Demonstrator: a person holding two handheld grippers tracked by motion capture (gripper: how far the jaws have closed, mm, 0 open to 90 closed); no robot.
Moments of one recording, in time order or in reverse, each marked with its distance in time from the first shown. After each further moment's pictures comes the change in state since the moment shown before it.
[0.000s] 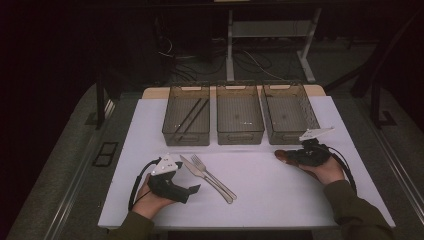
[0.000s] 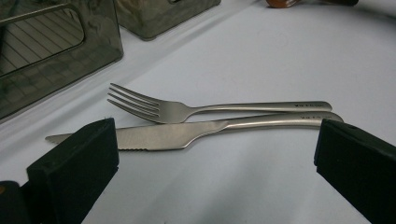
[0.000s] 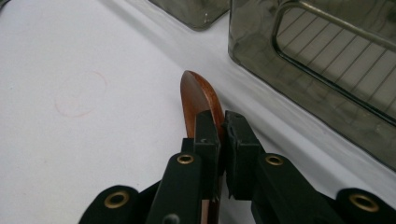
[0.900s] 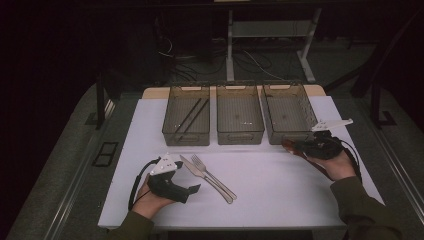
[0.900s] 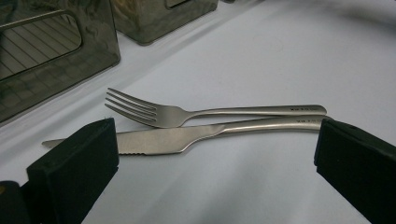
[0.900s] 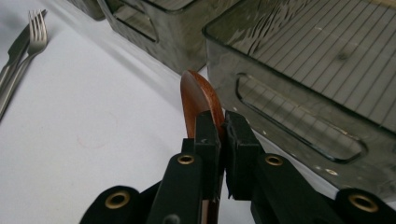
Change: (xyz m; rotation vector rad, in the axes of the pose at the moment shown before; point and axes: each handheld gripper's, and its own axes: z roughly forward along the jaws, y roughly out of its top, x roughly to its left) left arm 0.001 0.000 0.000 -0.018 -0.020 0.000; right arm -0.004 0.017 -0.039 -0.108 -0.029 0.026
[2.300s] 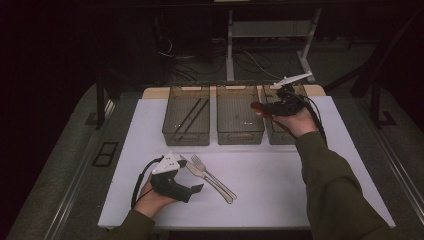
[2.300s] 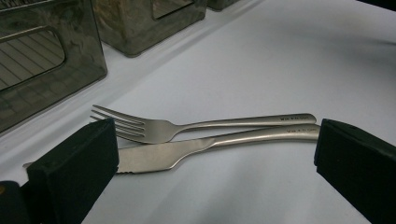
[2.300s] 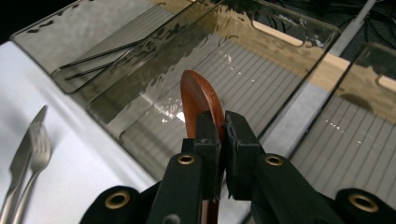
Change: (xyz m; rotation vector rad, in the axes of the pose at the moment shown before) left arm -0.002 0.005 0.006 -0.014 -0.041 0.023; right arm 0.027 0.145 0.051 0.019 -0.042 0.004
